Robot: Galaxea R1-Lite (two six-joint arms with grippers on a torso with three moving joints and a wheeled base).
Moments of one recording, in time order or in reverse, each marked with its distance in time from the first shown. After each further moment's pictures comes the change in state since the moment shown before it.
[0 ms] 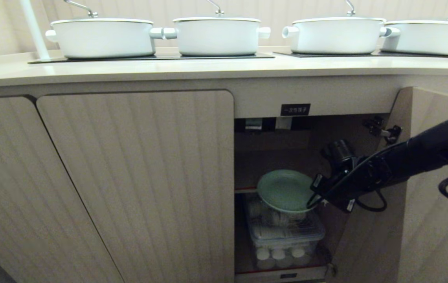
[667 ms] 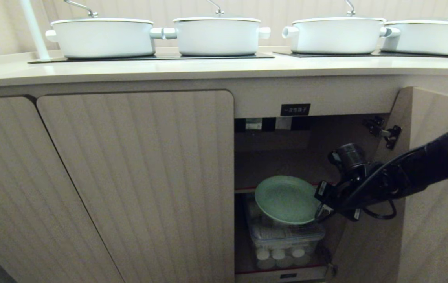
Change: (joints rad) left arm 0.000 0.000 0.000 0.000 0.001 0.000; right arm 0.004 -0.086 0.152 -0.067 0.074 -0.080
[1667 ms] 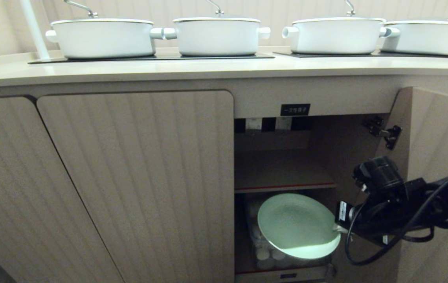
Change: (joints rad) left arm 0.000 0.000 0.000 0.000 -0.001 0.000; right arm 0.019 -0.233 0.283 -0.014 0.084 -0.111
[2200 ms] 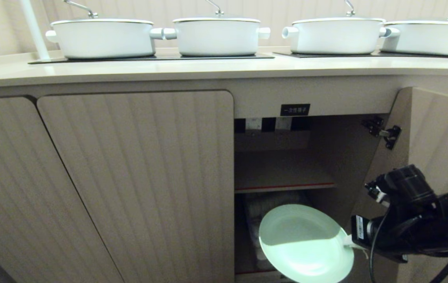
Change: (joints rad) left arm 0.000 0.000 0.000 0.000 0.000 0.000; right arm 0.005 -0.156 0.143 0.006 0.076 -0.076
